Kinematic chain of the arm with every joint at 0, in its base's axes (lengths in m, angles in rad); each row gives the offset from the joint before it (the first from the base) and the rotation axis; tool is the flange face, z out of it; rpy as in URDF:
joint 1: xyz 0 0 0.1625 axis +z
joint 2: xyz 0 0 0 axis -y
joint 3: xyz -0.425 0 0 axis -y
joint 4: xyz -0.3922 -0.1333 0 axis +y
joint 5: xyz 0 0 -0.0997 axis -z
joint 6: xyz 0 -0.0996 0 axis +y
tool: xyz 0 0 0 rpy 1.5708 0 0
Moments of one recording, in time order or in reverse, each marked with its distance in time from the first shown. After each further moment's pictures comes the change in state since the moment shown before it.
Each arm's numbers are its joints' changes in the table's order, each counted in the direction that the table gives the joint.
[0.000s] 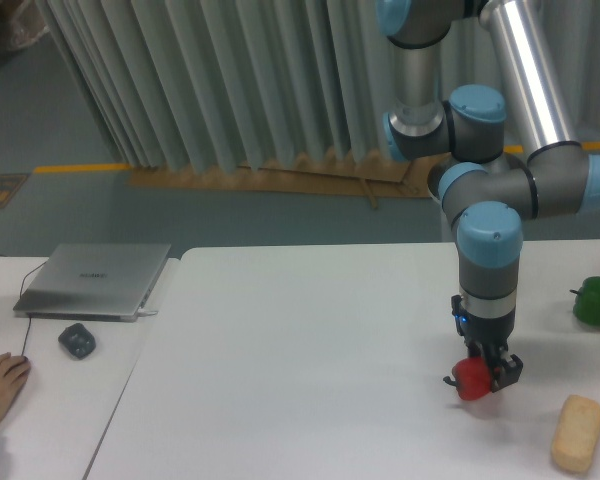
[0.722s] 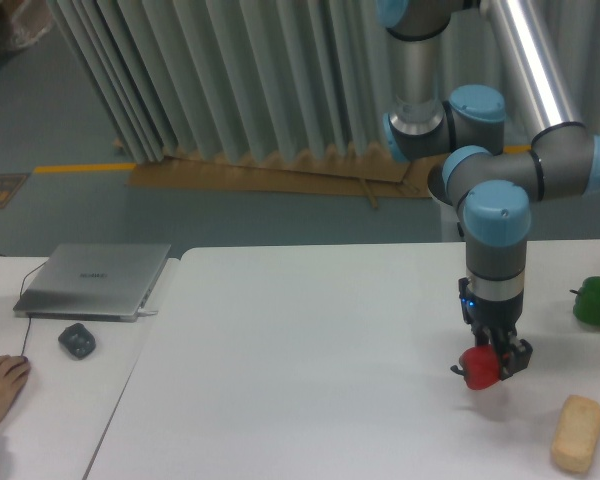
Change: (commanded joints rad) arm 0.067 0.066 -0.005 0.057 0.000 -0.030
